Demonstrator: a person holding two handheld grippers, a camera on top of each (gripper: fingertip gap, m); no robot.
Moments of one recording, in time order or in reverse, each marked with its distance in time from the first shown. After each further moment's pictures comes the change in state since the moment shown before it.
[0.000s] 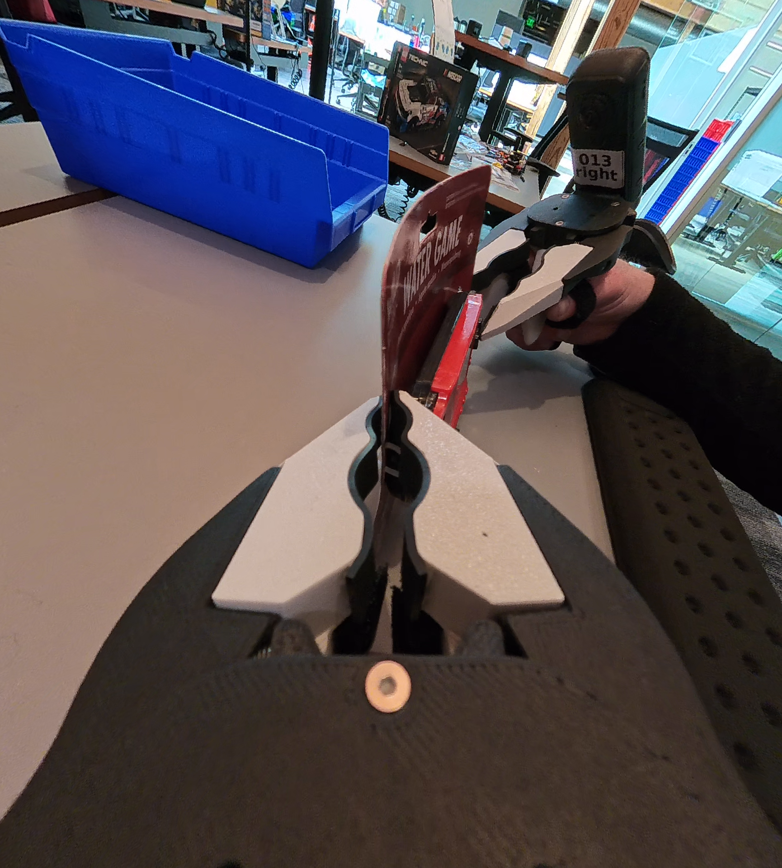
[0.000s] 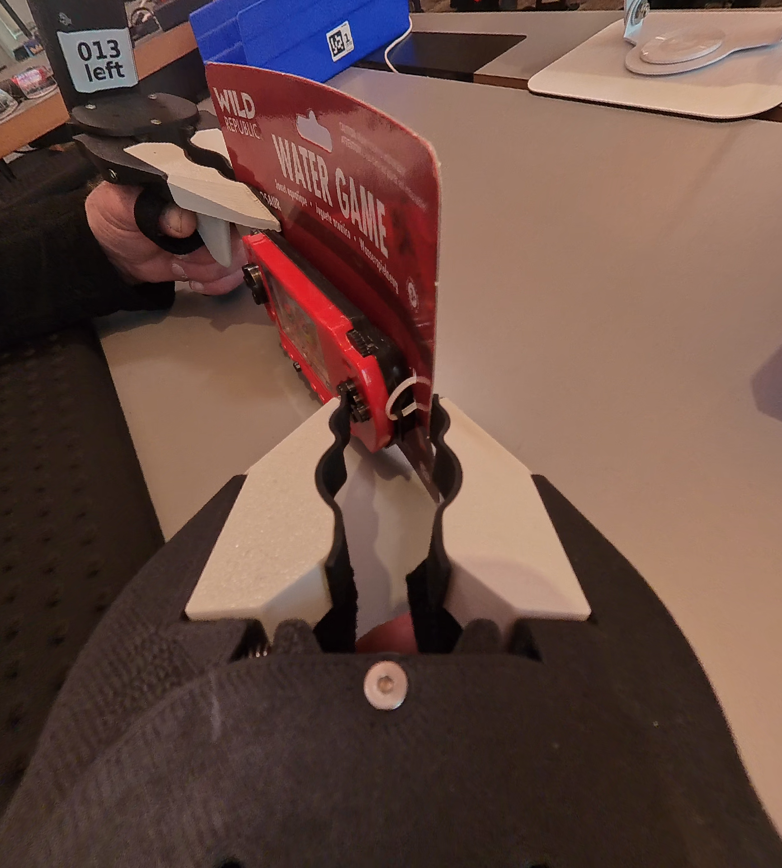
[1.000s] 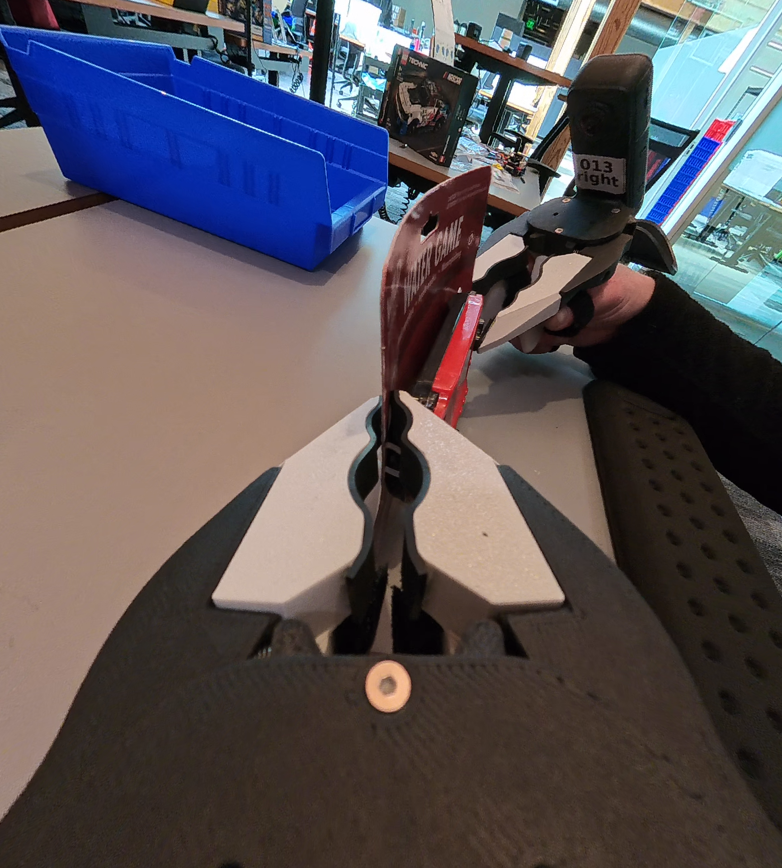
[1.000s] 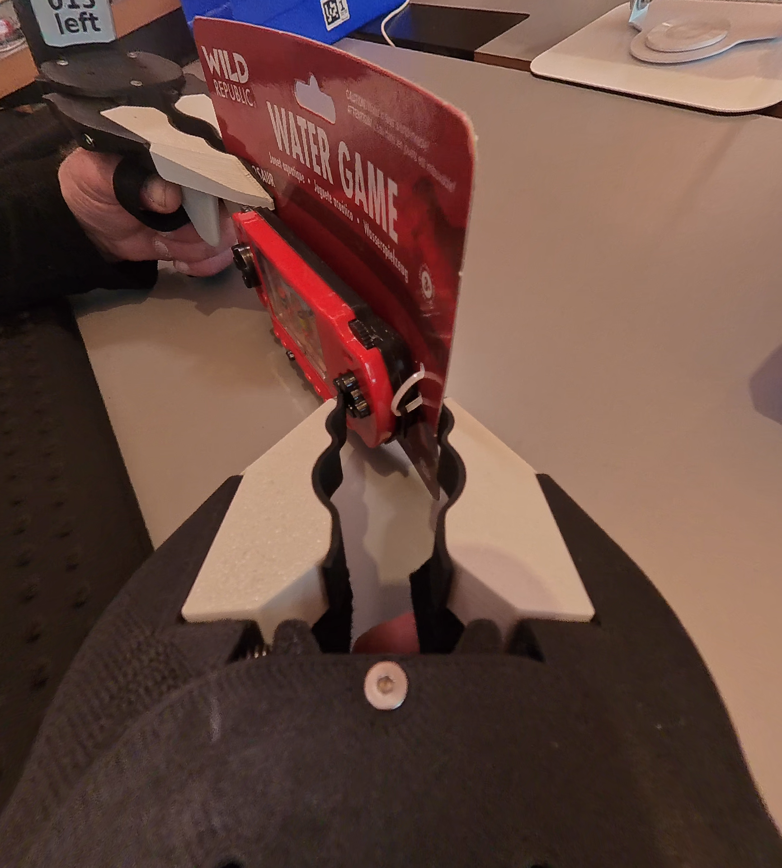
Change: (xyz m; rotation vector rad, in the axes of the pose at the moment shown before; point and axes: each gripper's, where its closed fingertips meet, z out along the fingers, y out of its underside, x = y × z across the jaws) left arm 0.000 -0.001 0.002 0.004 -0.003 0.006; right arm 0.001 0.005 0.004 -0.032 0.021 -0.037
